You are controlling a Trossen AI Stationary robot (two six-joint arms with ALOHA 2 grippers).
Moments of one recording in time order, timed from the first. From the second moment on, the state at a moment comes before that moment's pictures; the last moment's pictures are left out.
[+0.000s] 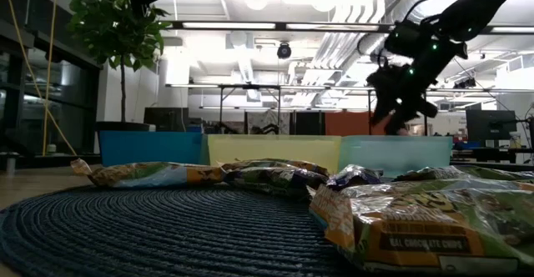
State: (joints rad) left arm -0.07 0.69 0.60 0.16 -0.27 -0.48; right arm -0.88 1.22 0.63 -0.20 -0.10 0.27
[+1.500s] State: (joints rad) left arm -0.07 0.70 0.60 0.16 -0.28 -0.47; right arm -0.16 0.84 0.63 0.10 -0.18 0.31
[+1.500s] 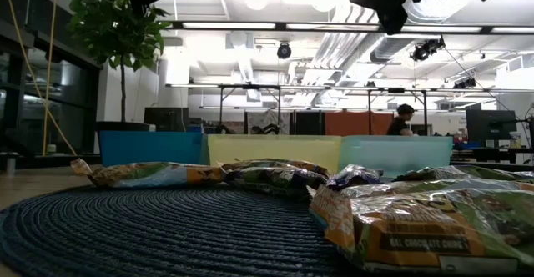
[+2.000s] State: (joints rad) left arm -0.07 0.70 0.60 0.14 -0.30 -0.47; right arm 0.10 0.89 0.86 -0.20 -0.02 0.14
